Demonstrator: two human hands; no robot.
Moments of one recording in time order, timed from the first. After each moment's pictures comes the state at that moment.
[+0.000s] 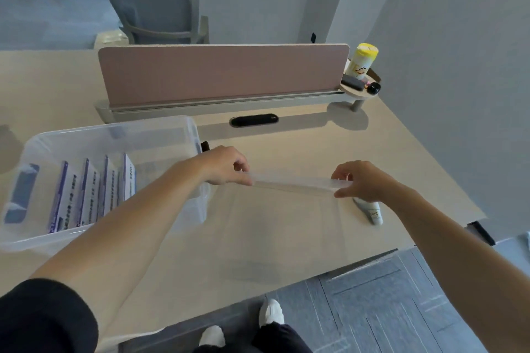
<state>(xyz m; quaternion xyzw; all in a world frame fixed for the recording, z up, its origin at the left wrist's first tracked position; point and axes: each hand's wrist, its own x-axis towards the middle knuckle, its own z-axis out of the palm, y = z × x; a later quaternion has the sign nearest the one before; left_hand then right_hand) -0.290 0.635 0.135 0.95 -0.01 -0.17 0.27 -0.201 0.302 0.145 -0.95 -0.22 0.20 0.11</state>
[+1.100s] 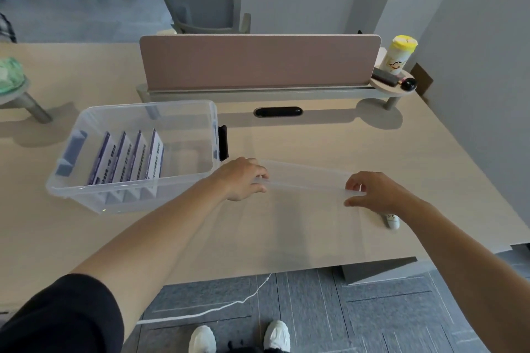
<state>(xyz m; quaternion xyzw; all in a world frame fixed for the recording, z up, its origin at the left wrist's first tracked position) -0.335 0.569 0.090 0.98 0.01 -0.13 0.18 -0.198 0.253 0.102 -0.92 -0.29 0.22 0.13</state>
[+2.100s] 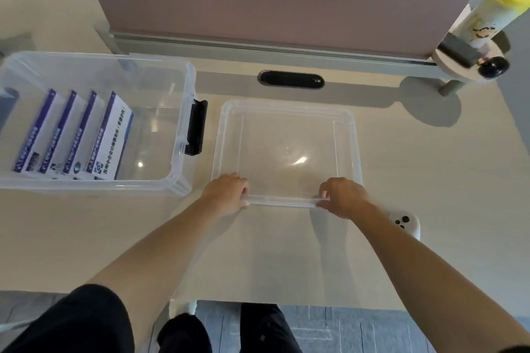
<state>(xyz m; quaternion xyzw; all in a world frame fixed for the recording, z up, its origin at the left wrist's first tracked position) -0.254 0.573 -0.065 0.93 0.18 -0.23 0.21 -0.081 0.338 -0.044 -0.89 -0.36 0.29 -0.05</state>
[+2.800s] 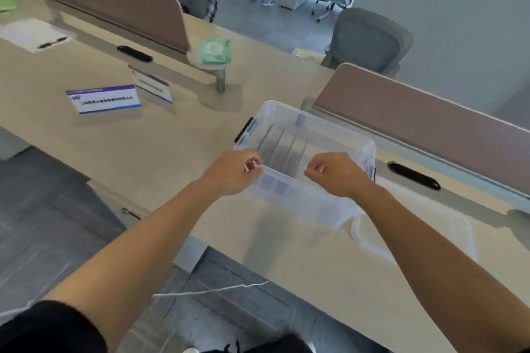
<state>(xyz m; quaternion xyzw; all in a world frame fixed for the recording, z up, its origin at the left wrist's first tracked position) -0.612 0.793 0.112 0.86 0.34 0.14 0.35 -0.389 0.662 0.153 -0.81 -0.55 0.18 0.11</state>
